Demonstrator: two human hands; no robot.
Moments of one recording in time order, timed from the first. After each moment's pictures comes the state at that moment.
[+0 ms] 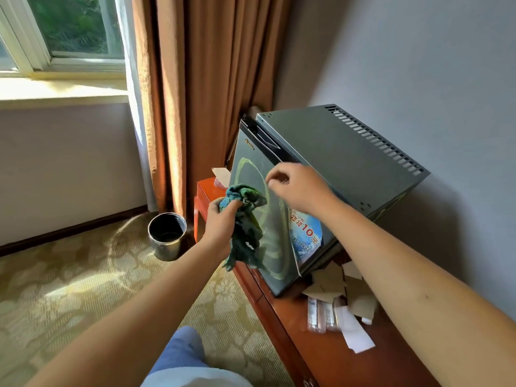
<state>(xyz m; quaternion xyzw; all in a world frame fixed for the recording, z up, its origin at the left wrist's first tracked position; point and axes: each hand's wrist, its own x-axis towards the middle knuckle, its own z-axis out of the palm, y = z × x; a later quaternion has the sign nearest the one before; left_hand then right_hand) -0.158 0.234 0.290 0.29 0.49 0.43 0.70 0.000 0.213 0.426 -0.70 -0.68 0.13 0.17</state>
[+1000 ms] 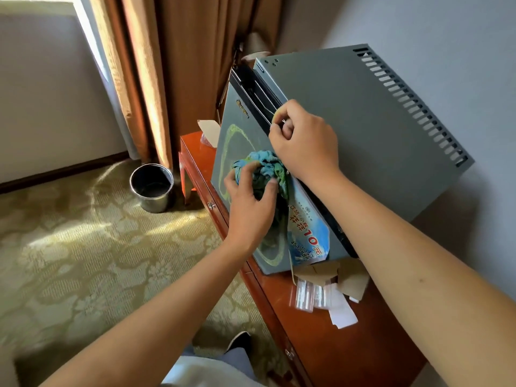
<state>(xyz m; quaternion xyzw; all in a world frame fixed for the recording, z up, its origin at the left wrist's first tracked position) -0.075 0.260 0.293 0.51 0.52 0.40 0.55 0.039 0.321 0.387 -0.70 -0.68 -0.02 0.23</state>
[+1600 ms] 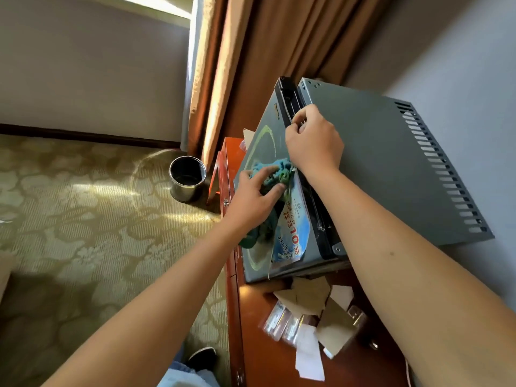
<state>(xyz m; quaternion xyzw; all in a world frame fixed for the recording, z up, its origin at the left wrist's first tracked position) -0.058 0.238 0.282 0.53 0.59 0.40 0.47 0.041 0.319 0.394 -0.67 -0.70 0.01 0.22</state>
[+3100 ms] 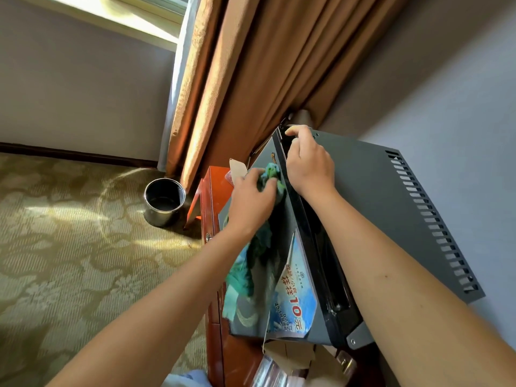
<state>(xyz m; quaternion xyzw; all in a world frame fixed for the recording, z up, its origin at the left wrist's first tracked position) -0.067 0.349 0.308 0.44 0.61 0.46 0.48 0.023 0.408 0.396 -0.66 -0.73 0.02 0.18</state>
